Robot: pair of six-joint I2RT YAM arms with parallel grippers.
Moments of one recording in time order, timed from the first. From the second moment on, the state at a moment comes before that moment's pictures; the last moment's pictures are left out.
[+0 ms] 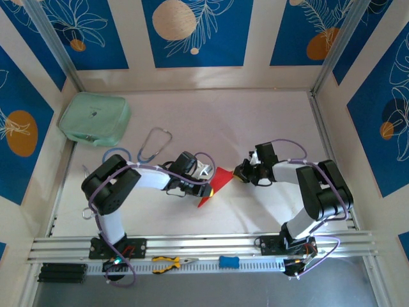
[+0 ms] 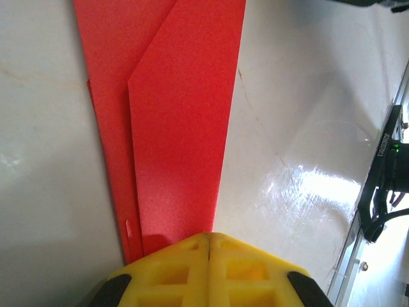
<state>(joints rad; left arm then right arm) -0.77 1.82 0.79 0.07 0.65 -0.50 0.25 1.58 0.59 -0.06 -0.53 0.83</state>
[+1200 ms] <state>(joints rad) -0.77 1.79 0.78 0.05 0.64 -0.52 0.35 1.60 0.60 -0.04 -0.53 0.78</state>
